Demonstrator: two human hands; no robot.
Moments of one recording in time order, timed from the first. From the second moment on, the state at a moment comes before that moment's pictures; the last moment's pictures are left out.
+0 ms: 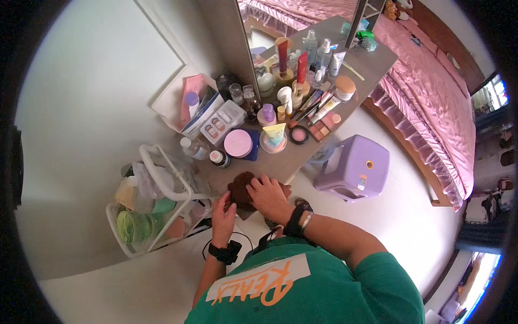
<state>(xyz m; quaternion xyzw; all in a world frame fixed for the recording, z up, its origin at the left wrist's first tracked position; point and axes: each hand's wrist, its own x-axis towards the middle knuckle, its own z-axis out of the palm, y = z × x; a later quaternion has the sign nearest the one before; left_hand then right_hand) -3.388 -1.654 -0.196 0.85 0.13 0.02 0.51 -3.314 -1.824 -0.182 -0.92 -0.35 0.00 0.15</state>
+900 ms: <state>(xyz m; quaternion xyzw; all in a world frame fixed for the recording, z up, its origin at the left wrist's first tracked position) -3.396 -1.663 -0.186 0.84 0.17 -0.01 0.51 -3.277 -1.988 -0.276 -0.71 0.34 -0.06 0.61</state>
